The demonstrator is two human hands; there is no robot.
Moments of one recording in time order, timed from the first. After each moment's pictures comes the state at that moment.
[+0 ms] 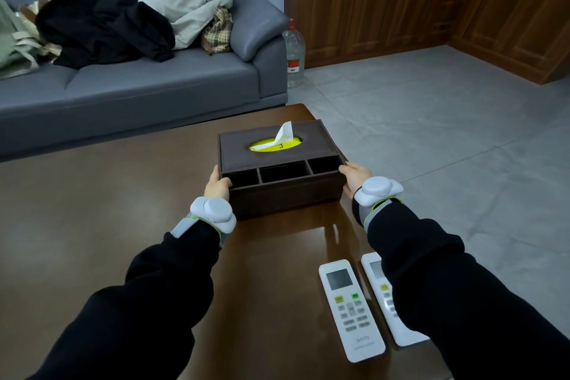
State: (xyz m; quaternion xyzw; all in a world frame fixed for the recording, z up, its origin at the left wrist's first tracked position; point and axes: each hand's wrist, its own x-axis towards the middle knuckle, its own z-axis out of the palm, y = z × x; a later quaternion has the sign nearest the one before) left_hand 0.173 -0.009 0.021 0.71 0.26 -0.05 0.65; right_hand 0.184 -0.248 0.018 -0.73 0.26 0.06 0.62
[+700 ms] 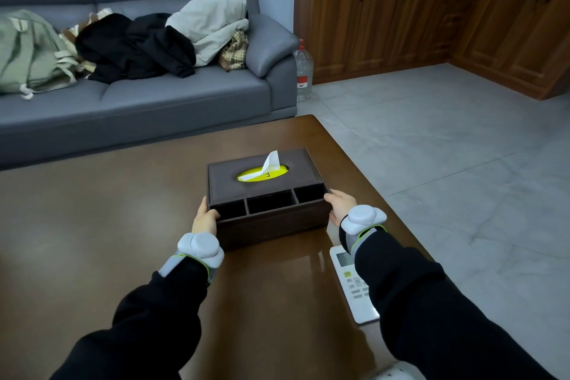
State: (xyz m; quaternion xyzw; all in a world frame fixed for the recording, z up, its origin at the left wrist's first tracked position) left_hand 0.087 0.058 0.011 0.69 0.27 -0.06 0.67; right_hand 0.105 -0.190 0.019 -0.69 0.26 0.08 0.67
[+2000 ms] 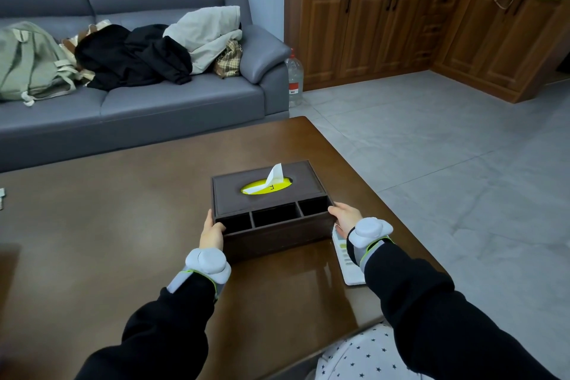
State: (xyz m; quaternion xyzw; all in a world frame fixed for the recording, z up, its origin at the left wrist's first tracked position) left_hand 0.015 0.053 0.012 0.67 0.26 -0.05 0.69; right_hand 0.021 -0.192 0.031 -0.71 0.26 0.07 0.65
